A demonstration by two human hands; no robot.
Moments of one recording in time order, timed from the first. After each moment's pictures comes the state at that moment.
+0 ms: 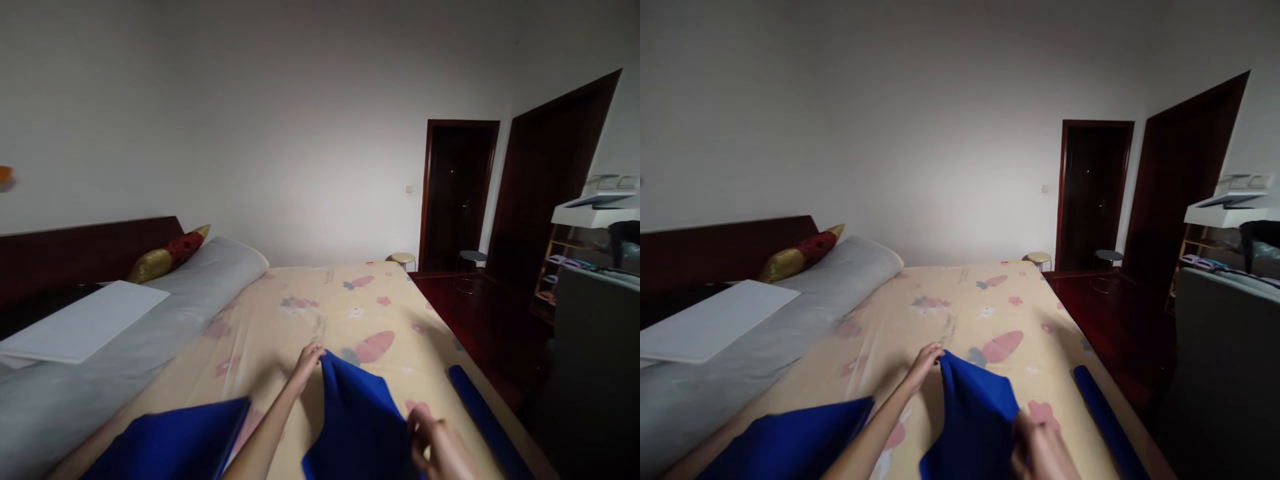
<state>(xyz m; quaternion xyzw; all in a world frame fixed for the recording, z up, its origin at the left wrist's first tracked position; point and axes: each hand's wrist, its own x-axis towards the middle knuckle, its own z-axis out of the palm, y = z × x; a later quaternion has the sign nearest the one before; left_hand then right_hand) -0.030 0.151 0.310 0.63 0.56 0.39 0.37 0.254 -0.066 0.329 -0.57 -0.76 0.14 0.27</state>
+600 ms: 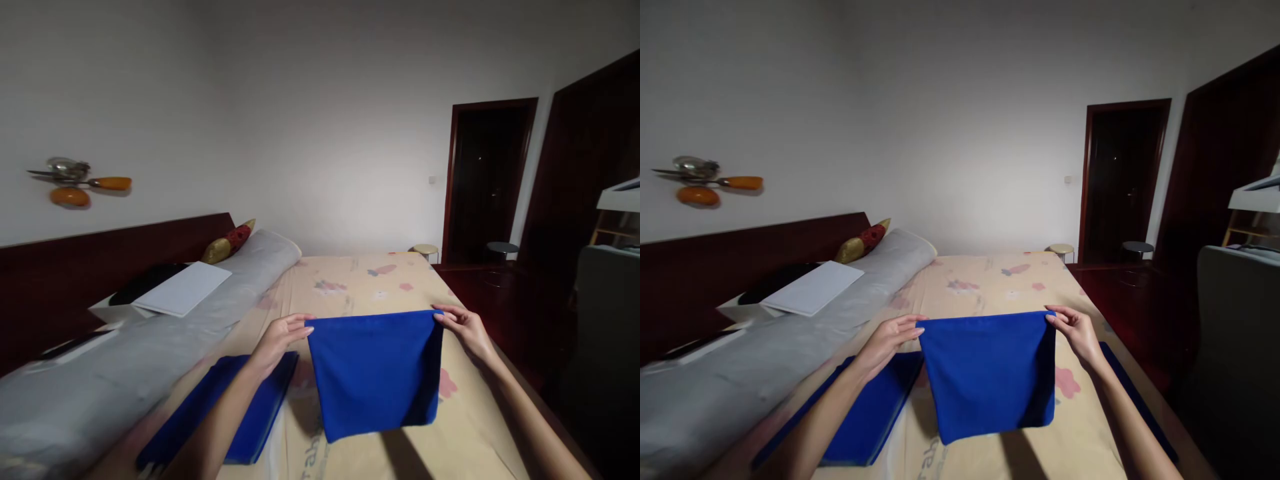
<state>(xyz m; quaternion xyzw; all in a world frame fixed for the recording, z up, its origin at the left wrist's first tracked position) -0.114 -0.037 0.457 0.59 0.52 0.46 0.42 0.286 -0.025 0.401 -0.47 -0.55 0.36 0.58</state>
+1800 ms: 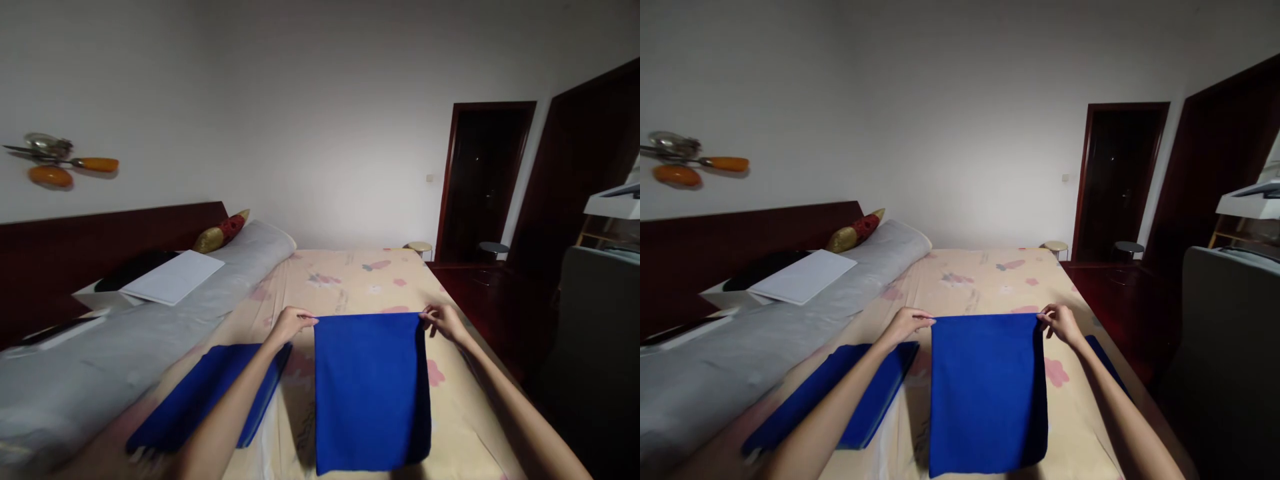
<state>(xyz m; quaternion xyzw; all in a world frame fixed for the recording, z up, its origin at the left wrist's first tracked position) -0.123 0.028 0.404 0.65 0.60 0.38 0.27 0.295 0.016 0.368 -0.55 -0.64 0.33 0.42</state>
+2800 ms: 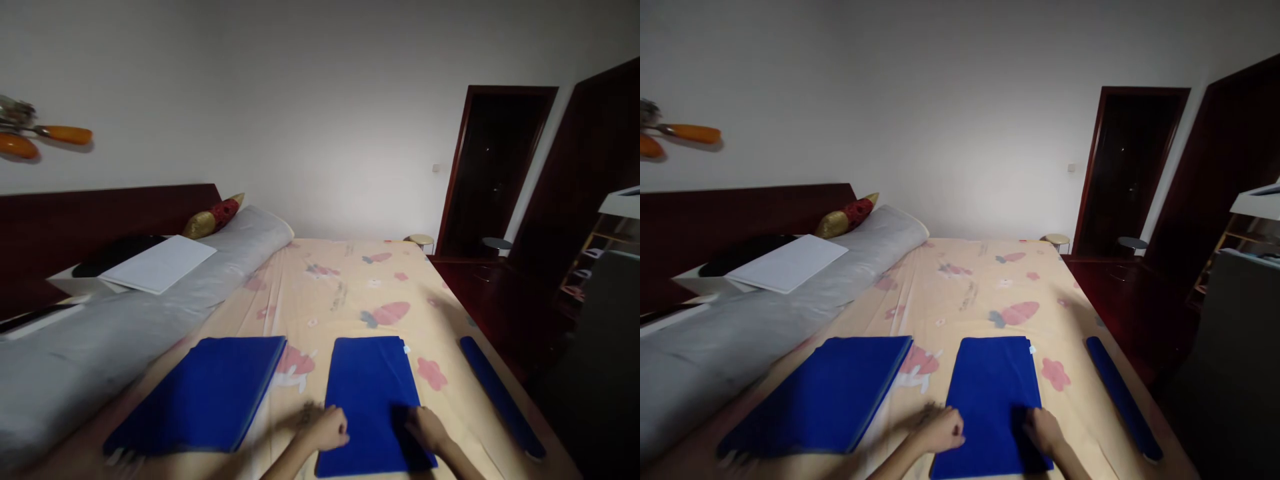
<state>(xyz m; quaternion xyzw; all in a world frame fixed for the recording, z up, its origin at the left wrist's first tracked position) -0.055 -0.034 0.184 0.79 0.56 -0.02 0.25 0.233 -0.045 0.138 -0.62 -0.72 0.30 0.10</state>
